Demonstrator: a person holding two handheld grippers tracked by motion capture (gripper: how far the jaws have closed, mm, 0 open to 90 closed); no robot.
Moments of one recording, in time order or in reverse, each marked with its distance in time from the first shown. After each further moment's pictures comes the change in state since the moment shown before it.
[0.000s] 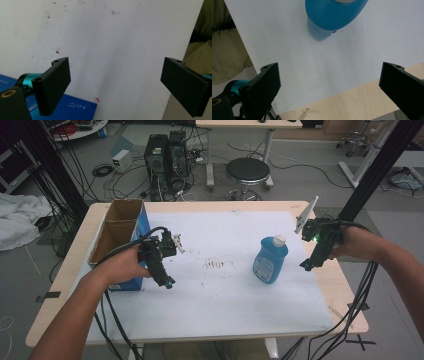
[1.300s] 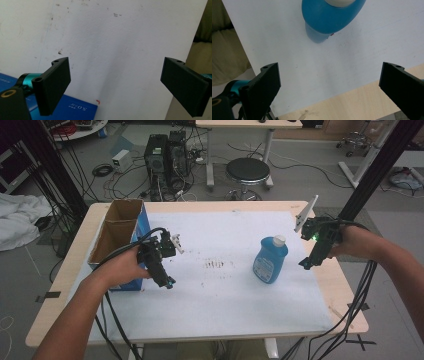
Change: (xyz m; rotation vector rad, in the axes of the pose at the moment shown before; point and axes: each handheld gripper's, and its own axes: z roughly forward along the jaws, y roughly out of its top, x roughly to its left) left arm -0.003 -0.003 0.000 -0.022 0.022 -0.013; right arm -0.003 0.001 0.000 -0.013 -0.002 0.002
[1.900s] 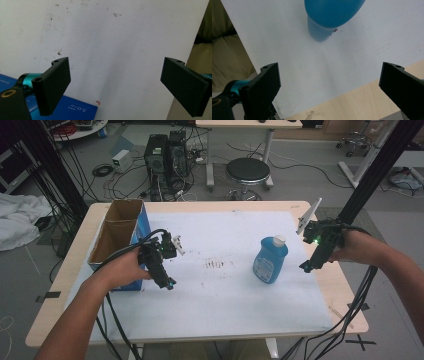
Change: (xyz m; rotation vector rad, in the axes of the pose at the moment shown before) left arm -0.002 0.000 0.004 0.000 0.007 0.008; right arm 0.007 -0.008 0.003 -0.015 -0.002 0.061
